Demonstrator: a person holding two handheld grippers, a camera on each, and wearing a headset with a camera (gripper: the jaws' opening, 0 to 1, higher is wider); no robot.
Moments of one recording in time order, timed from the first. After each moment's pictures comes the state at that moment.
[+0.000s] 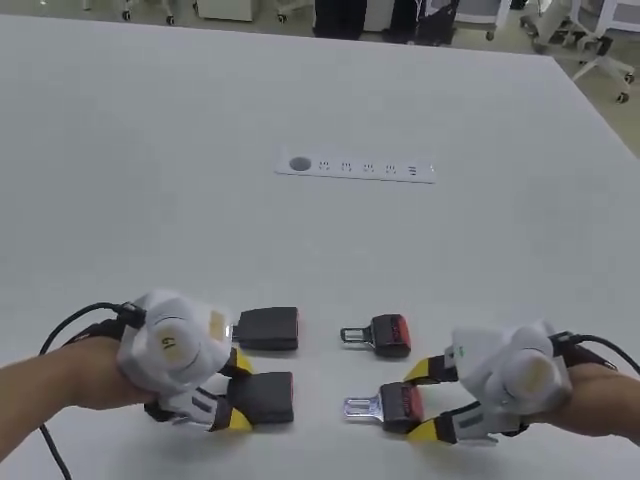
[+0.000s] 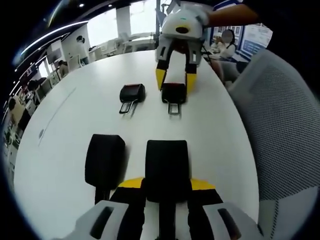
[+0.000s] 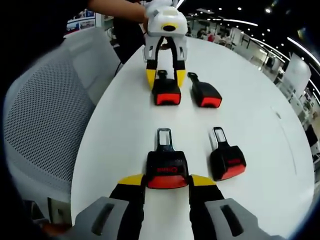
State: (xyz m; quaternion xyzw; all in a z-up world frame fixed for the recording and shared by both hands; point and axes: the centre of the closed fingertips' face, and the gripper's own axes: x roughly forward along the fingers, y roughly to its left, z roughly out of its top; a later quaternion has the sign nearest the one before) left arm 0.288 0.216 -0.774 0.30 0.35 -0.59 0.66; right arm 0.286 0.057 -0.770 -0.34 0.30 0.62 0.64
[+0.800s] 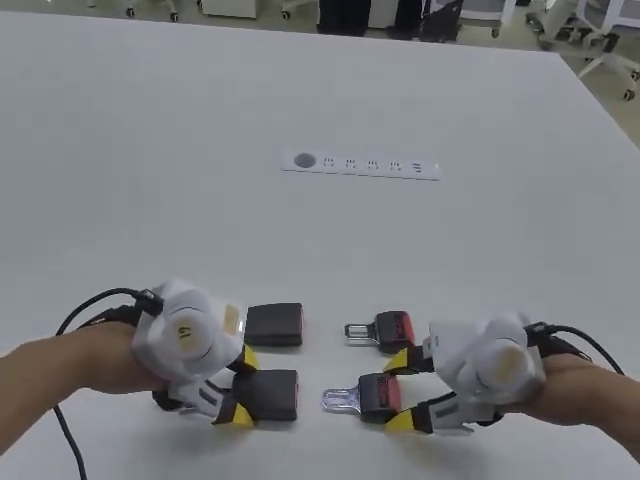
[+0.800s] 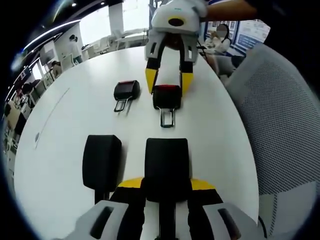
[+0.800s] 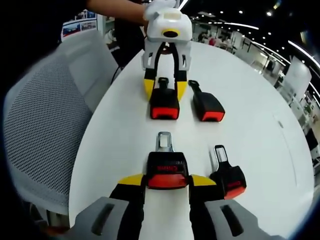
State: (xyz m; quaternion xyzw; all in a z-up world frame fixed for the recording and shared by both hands) left arm 0.288 0.216 -0.777 0.31 0.36 -0.60 0.64; right arm 0.291 0.087 -0.767 -0.33 0.29 0.62 0.64
